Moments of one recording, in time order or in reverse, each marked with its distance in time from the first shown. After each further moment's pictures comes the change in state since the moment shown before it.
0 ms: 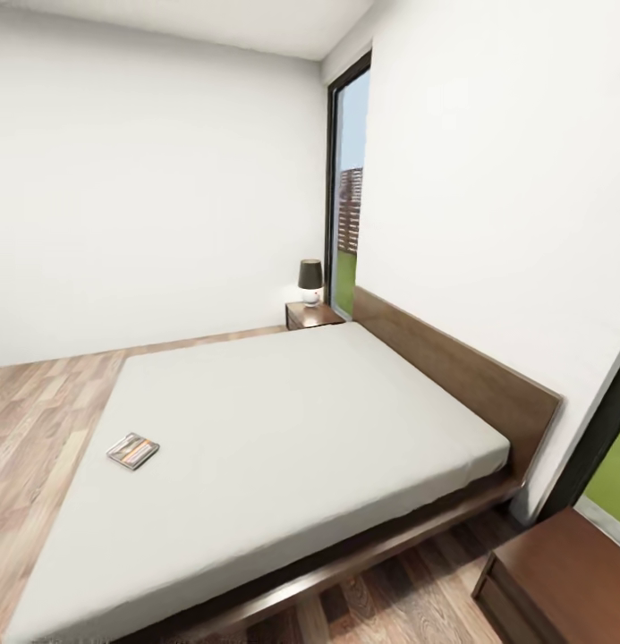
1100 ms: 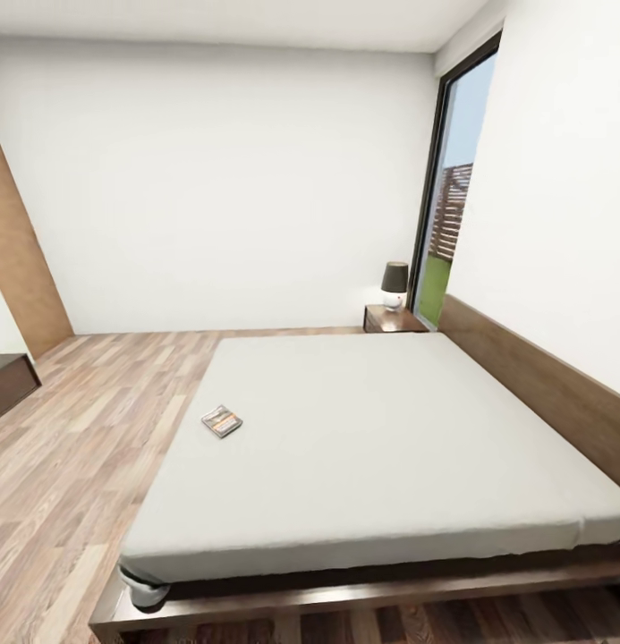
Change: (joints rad) left arm 0.000 0.000 0.001 0.000 0.000 0.000 0.000; right arm 0.000 0.000 0.000 0.001 0.000 0.000 0.000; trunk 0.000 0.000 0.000
